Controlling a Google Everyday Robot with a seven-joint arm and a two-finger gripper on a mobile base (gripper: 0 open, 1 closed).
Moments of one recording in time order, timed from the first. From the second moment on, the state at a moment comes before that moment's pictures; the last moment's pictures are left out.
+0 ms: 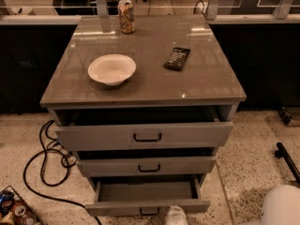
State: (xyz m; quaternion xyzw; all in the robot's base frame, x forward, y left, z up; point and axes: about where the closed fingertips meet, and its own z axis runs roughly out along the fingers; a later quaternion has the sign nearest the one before) arm 0.447 -0.117 0.178 -0.61 0.73 -0.21 0.21
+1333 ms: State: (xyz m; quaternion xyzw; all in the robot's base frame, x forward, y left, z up) arm 0.493 -0.135 0.177 -0.60 0.73 -0.23 0.24
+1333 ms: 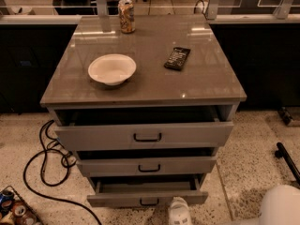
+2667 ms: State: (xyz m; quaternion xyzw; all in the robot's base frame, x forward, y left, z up) arm 0.540 -0.153 0.166 -0.60 0.71 -0.25 0.27
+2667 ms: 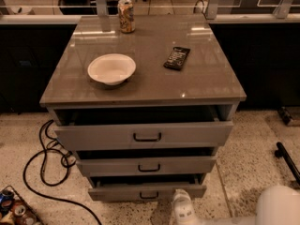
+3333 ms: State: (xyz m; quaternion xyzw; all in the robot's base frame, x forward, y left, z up) arm 0.545 -0.156 0.166 -0.60 0.71 -0.25 0.27
